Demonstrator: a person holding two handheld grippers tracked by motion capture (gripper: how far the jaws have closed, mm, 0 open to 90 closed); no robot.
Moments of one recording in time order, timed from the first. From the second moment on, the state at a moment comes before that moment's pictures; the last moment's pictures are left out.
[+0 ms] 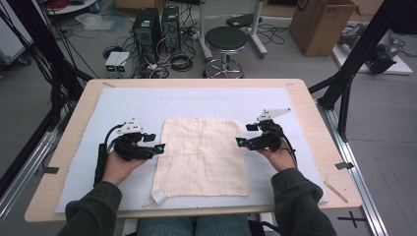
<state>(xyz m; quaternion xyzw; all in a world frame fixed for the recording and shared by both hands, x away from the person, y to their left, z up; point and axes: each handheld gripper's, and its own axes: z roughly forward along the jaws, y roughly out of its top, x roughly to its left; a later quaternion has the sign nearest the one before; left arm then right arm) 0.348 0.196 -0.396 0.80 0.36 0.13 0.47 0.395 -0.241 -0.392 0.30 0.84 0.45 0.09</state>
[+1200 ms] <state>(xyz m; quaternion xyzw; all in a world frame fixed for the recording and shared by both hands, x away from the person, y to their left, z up) 0.447 0.184 -0.430 0.75 0.49 0.17 0.41 0.477 -0.238 -0.414 0.40 0.83 0.38 0.09</state>
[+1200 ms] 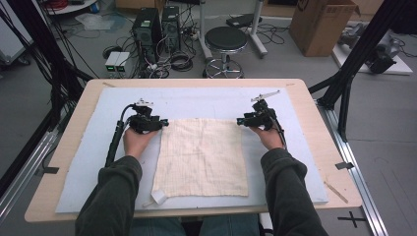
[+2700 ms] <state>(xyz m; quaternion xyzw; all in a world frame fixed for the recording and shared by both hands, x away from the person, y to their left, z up) 0.448 0.198 -0.394 0.74 0.48 0.22 0.43 0.488 -0.211 -0.392 0.39 0.82 0.41 0.11</state>
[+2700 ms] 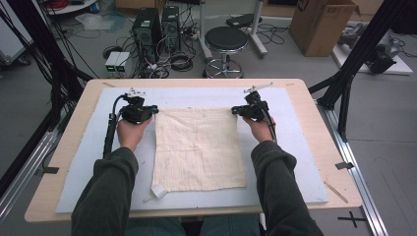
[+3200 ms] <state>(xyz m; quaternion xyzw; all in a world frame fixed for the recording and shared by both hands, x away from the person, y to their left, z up) 0.413 0.198 -0.384 0.75 0.43 0.21 0.45 0.461 -0.229 -0.379 0.37 0.81 0.44 0.10</state>
